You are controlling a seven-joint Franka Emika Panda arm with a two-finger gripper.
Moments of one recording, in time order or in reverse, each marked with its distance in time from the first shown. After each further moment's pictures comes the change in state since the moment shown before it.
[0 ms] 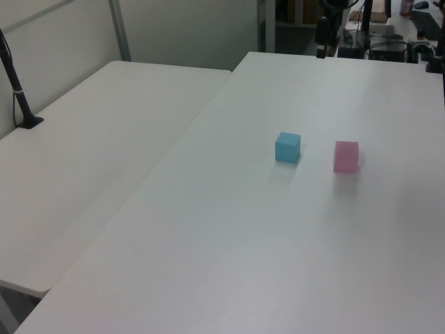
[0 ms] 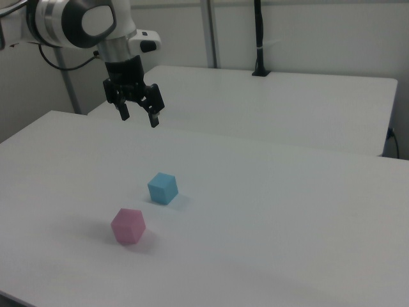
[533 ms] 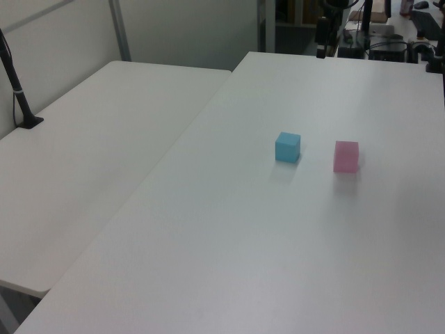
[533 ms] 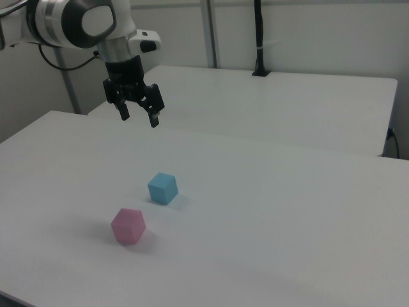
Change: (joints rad) arm 0.000 0.000 0.000 0.000 0.000 0.000 0.000
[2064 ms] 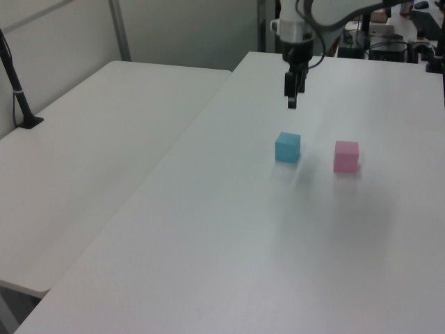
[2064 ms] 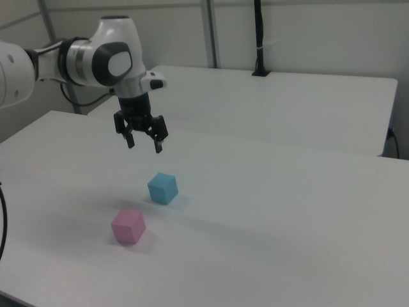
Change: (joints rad) arm 0.134 0.254 -0.035 0.036 0.000 0.131 0.000
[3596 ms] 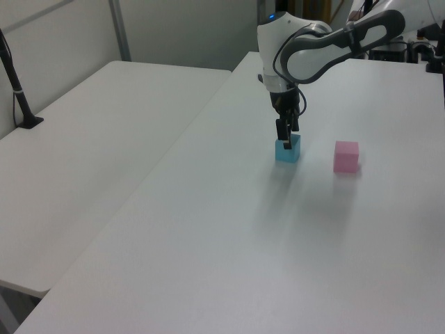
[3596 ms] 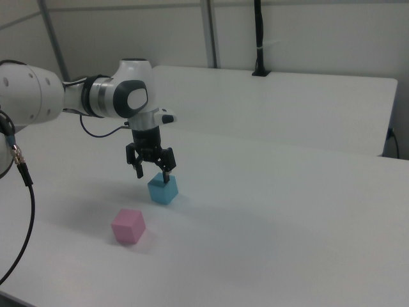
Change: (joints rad) arm 0.040 0.198 -0.034 0.031 0.000 0.041 0.001
